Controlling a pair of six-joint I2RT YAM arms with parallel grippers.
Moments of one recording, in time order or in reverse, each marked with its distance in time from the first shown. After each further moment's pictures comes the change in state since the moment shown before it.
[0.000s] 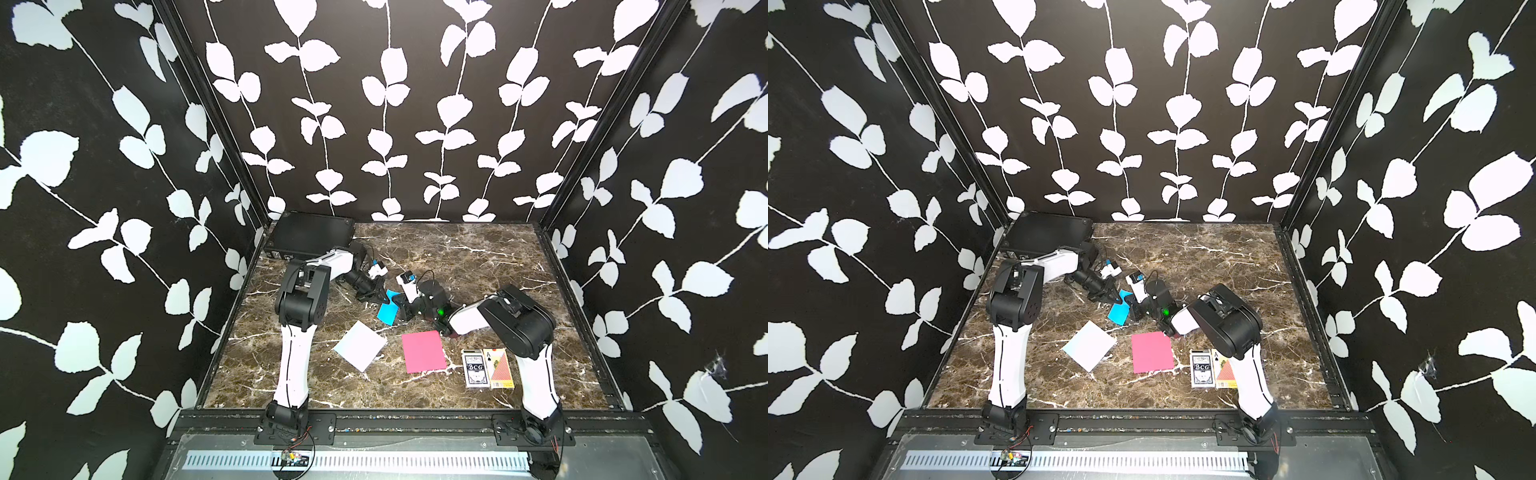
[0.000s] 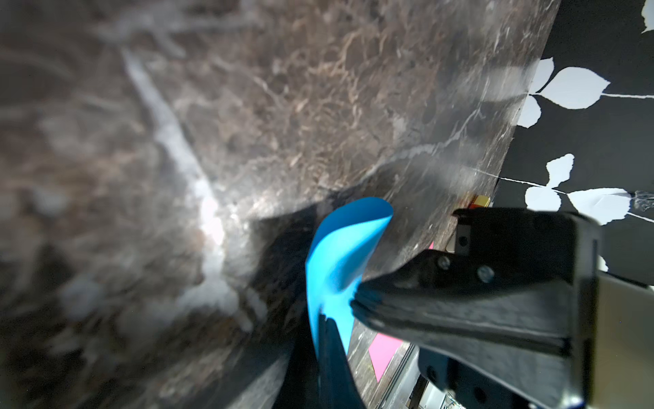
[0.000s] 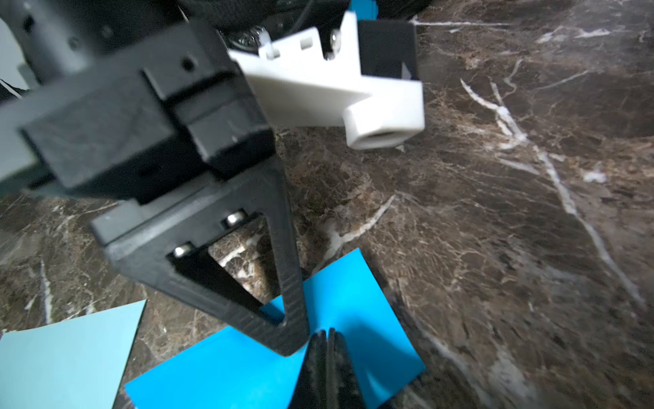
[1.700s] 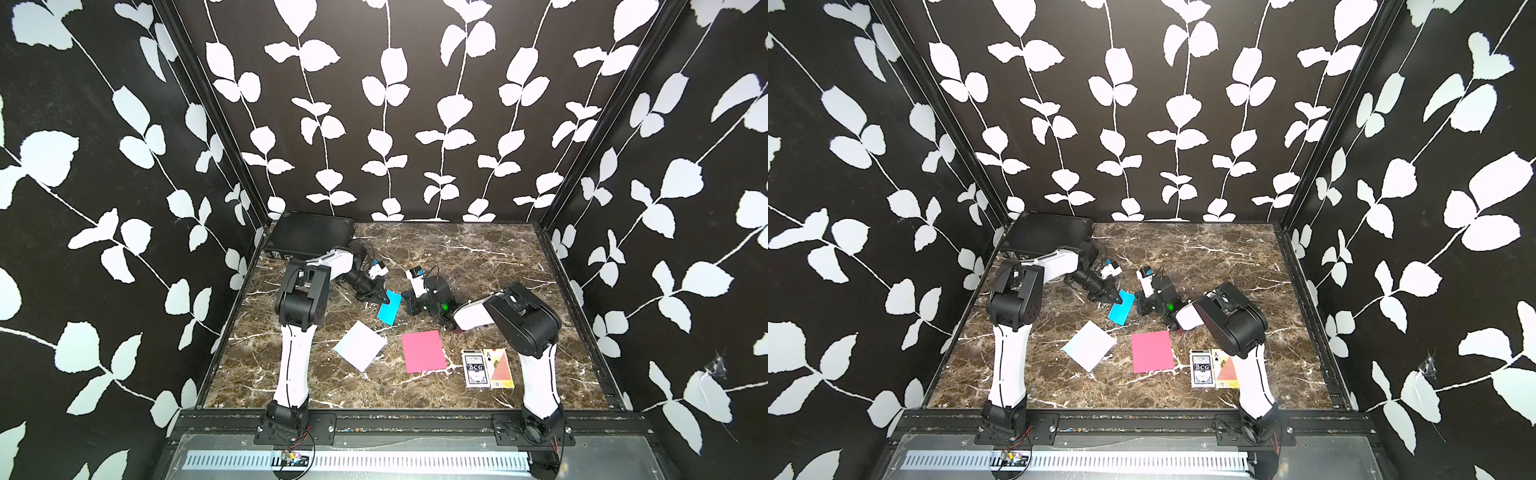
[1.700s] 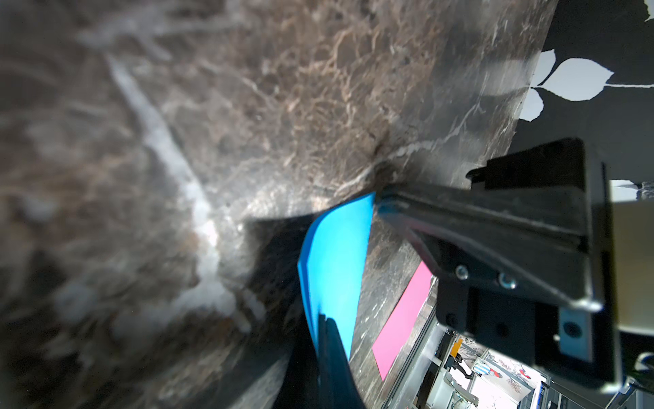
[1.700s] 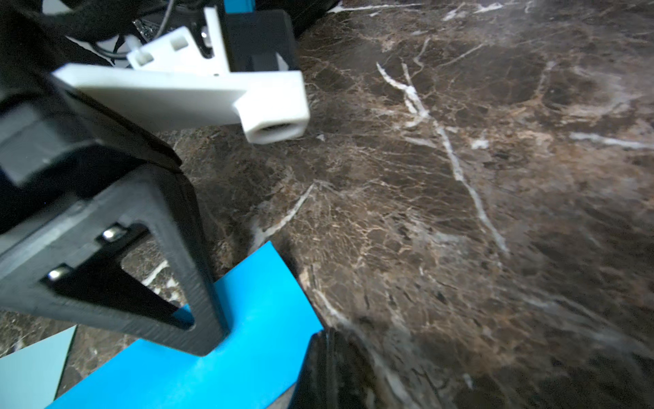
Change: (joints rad) left arm -0.001 0.000 0.002 -0.004 0.000 0.030; right arm -0.049 -0.031 0.009 -0.081 0.071 0.053
